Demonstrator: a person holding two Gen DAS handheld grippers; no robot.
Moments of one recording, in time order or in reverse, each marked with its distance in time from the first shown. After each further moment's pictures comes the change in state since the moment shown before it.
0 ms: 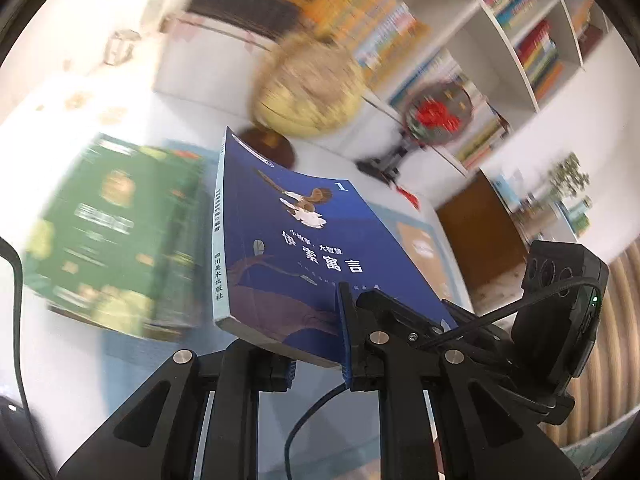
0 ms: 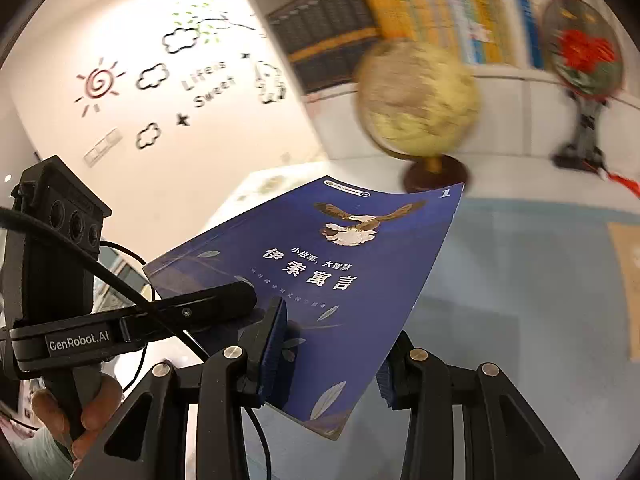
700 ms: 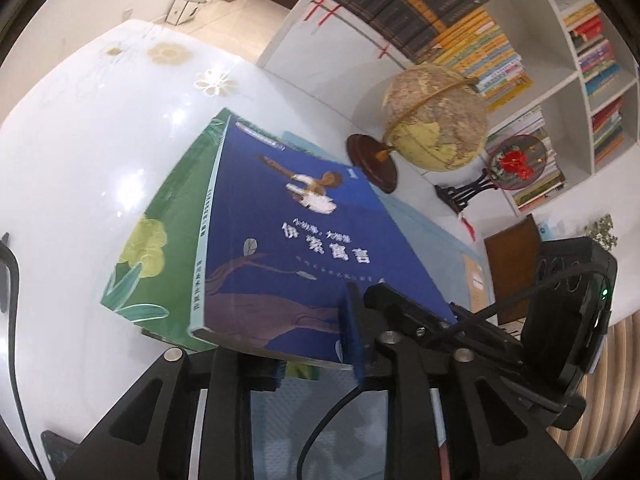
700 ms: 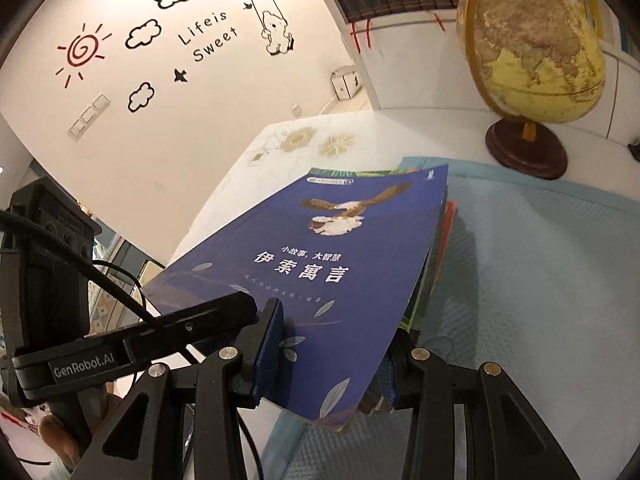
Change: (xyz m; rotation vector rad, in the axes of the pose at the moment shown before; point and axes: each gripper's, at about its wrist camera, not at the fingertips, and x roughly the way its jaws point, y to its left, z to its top) left arm 0.007 0.146 0.032 -0.191 0.067 0.068; right arm 0.150 0.063 0.032 0.032 0.189 0.016
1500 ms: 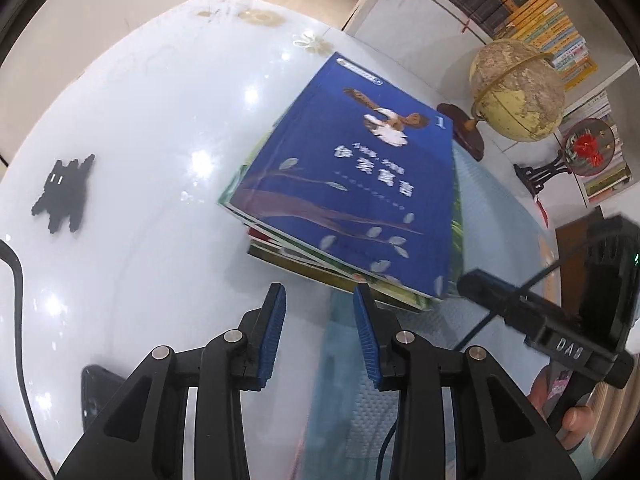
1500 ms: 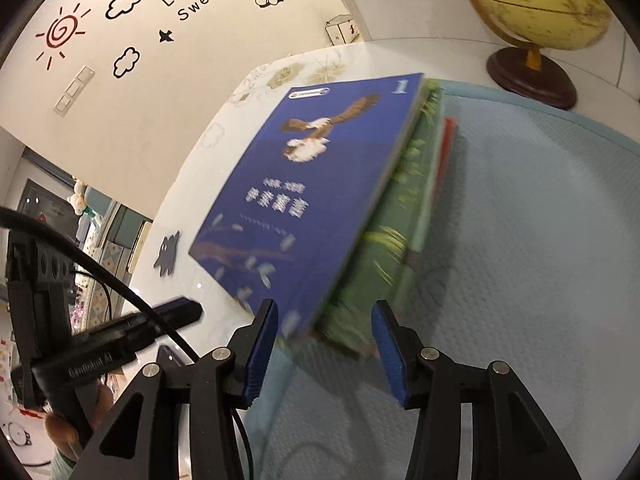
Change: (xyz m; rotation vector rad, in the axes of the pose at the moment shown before) left arm -0.019 0.037 -0.059 -0.060 0.049 0.269; right arm 0.018 -0.025 -0.035 0.030 0.185 0.007
